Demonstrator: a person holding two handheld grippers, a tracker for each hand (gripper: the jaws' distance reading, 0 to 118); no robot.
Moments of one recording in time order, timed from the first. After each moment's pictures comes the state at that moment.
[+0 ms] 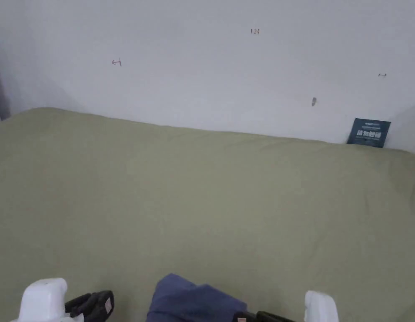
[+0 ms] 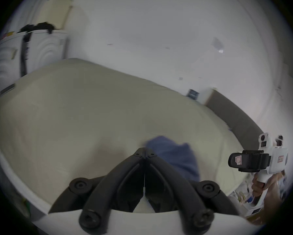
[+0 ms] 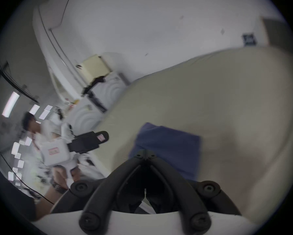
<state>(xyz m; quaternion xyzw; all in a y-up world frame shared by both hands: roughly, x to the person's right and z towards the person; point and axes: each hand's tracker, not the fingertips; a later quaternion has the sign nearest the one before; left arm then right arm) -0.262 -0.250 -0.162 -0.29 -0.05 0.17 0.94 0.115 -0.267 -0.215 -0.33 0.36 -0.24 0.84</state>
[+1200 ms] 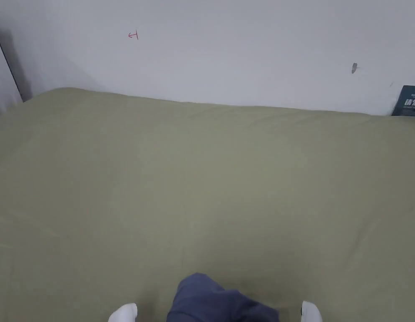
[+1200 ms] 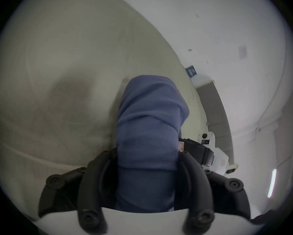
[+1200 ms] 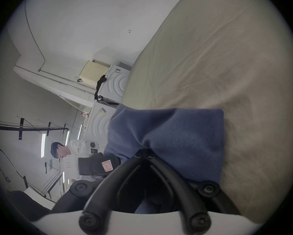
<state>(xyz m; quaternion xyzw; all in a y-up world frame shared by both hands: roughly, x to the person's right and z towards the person) -0.232 -0.347 -0.232 -0.47 -0.15 0.40 0.77 0.116 -0.403 -0.297 -0.44 0.38 -0.39 0.72</state>
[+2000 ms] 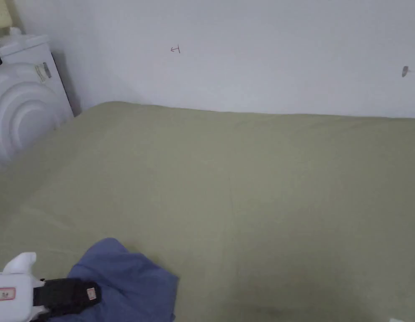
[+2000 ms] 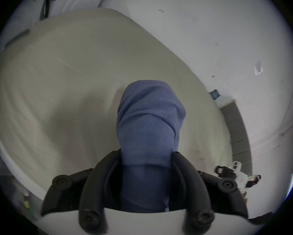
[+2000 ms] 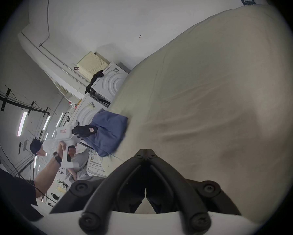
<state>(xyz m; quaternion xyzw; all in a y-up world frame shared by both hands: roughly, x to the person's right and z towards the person) -0.489 -0.257 -0.231 -0.46 -0.02 0.29 0.84 0.104 -0.340 -0.264 -0.40 0.36 -0.27 0.80</state>
